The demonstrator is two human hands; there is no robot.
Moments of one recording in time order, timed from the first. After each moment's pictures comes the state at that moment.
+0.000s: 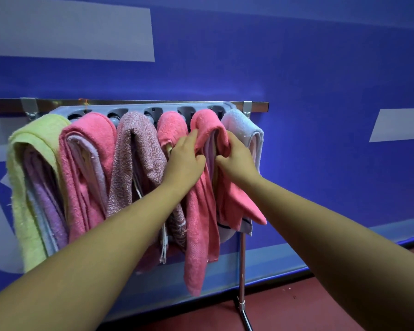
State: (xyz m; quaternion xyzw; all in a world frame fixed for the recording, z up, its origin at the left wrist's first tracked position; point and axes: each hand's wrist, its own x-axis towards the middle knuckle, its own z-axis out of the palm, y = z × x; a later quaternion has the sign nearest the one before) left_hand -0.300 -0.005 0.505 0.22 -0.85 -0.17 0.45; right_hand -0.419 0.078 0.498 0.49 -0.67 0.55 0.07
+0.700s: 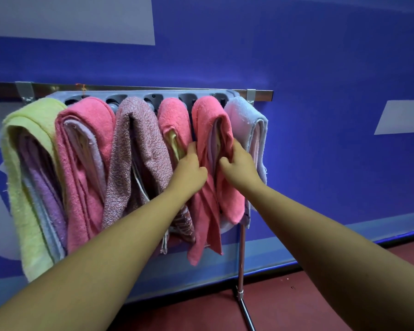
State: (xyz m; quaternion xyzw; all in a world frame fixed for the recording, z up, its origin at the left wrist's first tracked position) left_hand -0.309 -0.009 0.463 0.27 -0.86 -0.25 0.36; right_hand -0.417 0.082 0.462 0.46 -0.70 0.53 0.08
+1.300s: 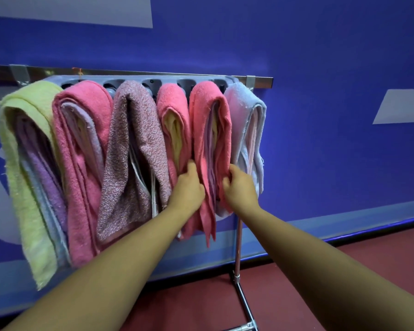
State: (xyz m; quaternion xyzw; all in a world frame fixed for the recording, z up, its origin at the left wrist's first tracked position) left_hand -0.294 0.012 0.402 0.32 -0.88 -0.19 0.31; right_hand -0.404 0.097 0.388 0.41 -0.77 0.47 0.09
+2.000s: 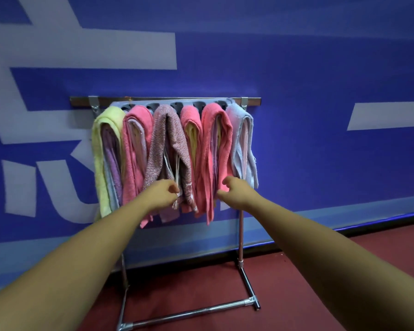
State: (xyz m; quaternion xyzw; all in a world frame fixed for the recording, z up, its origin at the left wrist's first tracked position) left_hand -0.118 0.050 0.441 0.32 -0.91 -0.21 0.16; right_hand -0.296 0.213 0.435 0.46 -0.83 0.30 -0.06
